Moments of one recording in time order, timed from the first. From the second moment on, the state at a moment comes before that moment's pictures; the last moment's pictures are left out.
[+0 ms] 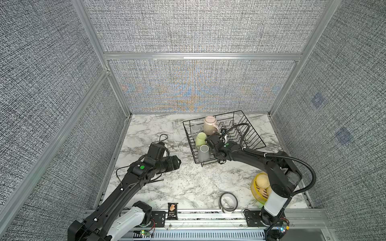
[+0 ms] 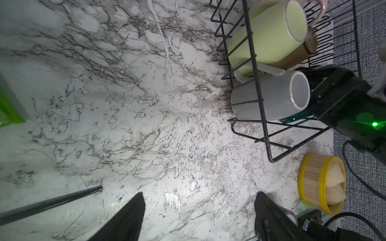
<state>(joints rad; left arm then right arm) -0.48 0.96 0.78 -0.72 0.19 -0.66 0.74 1.75 1.19 -0.50 0.68 0.77</state>
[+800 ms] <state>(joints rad) -0.48 0.94 0.76 -0.70 0.18 -0.66 0.77 1.73 1.05 -0.18 0.80 0.63</state>
